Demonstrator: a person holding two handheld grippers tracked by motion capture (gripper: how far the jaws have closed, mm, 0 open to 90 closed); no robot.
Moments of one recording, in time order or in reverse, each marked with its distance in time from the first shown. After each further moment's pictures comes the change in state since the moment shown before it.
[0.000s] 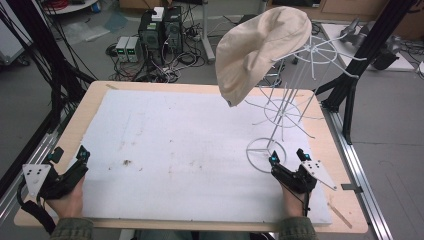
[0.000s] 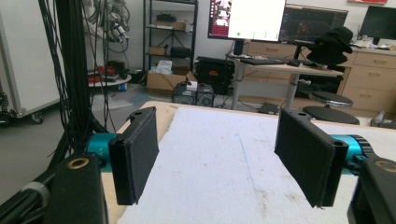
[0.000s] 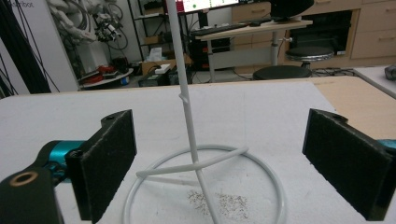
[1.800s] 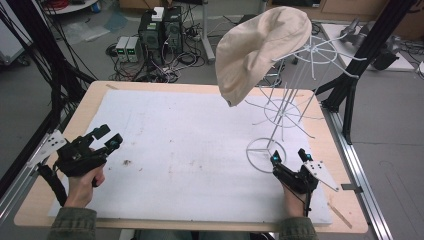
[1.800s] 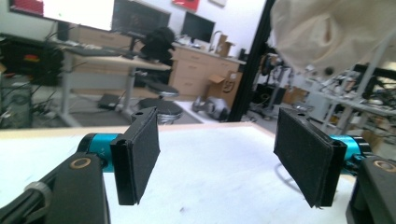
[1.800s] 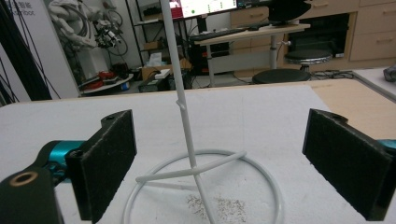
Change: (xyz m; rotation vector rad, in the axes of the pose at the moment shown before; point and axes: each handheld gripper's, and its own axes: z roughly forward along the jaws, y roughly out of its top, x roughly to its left) left arm -0.041 0.048 0.036 0.078 -0.691 -0.197; right arm -0.002 0.002 -0.002 -0.021 -0.005 0.014
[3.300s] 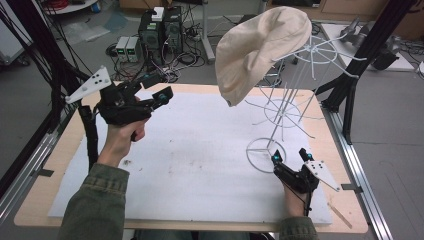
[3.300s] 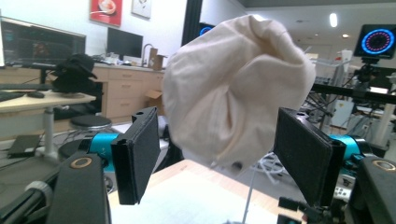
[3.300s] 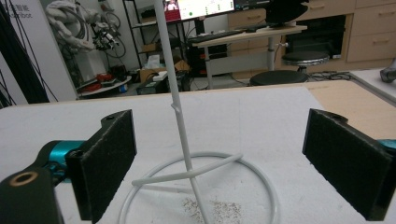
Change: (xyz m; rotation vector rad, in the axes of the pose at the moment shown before) left arm -0.088 0.101 0.117 -0.026 -0.308 0.101; right arm -0.001 0.001 0.001 -0.006 -0.006 0.008
